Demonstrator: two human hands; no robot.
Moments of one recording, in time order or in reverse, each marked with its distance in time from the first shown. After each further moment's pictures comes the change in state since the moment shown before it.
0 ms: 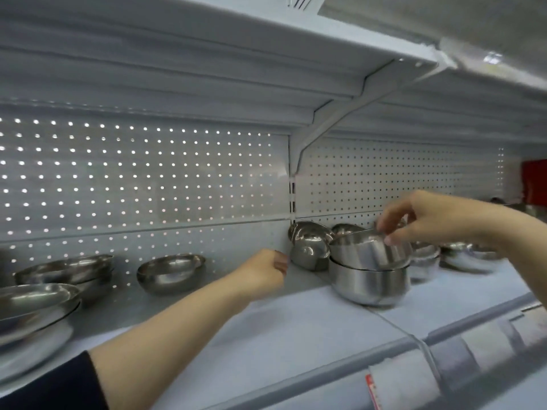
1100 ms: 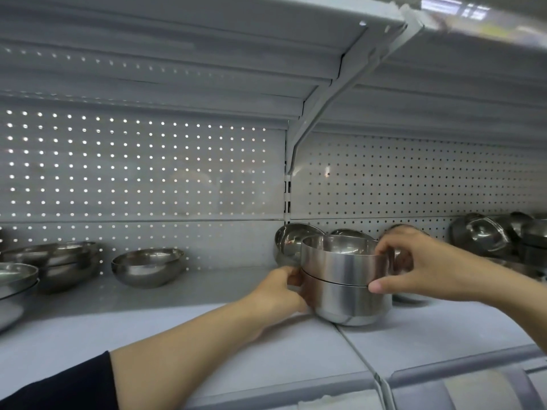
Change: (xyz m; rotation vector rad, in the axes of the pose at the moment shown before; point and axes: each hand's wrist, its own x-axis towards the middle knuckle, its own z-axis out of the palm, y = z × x) left_hand 0.023 0.022 0.087 -0.195 0.062 -0.045; right_hand 0.017 0.091 0.040 0.063 -0.002 -0.185
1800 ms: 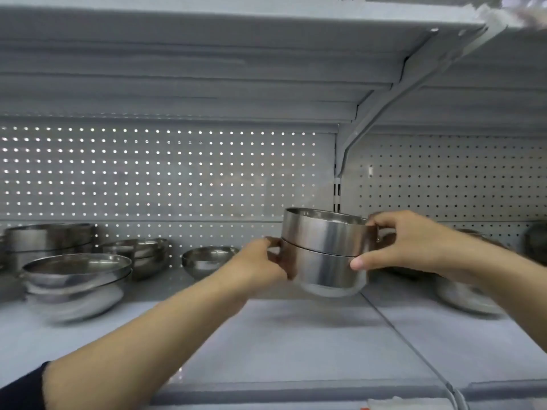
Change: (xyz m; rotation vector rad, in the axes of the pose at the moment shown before) left_hand -0.063 0.021 -0.091 0.041 0.281 -0.028; right_hand 0.047 -0.080 0.018 0.419 -0.058 -0.139
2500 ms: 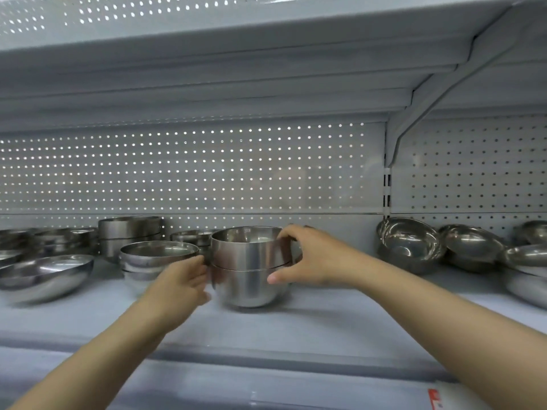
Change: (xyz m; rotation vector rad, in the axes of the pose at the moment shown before) left_hand -0.093 -0.063 -0.118 -0.051 0.364 -0.134; right_hand 0.046 -0.083 0.140 -0.148 -0.142 -0.217
